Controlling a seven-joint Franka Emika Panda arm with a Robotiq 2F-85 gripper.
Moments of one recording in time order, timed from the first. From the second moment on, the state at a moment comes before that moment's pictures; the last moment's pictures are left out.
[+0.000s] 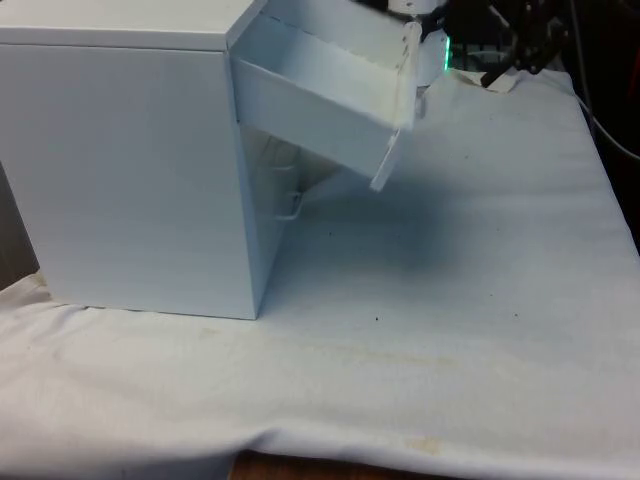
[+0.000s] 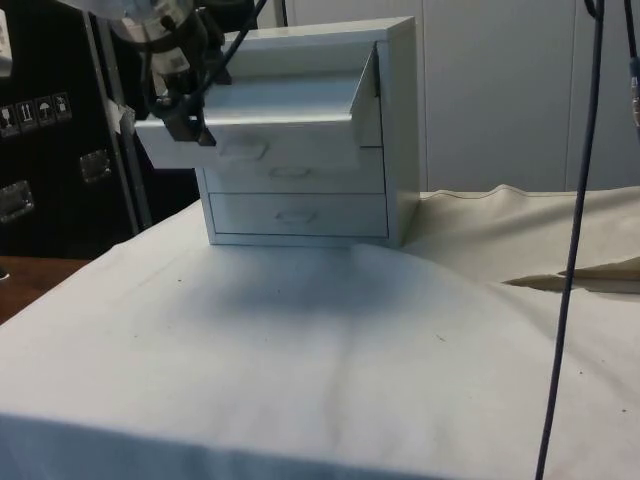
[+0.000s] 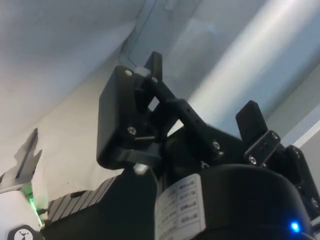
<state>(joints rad) 0.86 0.38 -0.56 -1.76 -0.56 1.86 0.51</state>
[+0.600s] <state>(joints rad) 0.86 0.42 -0.49 -1.70 -0.56 1.81 0.57</state>
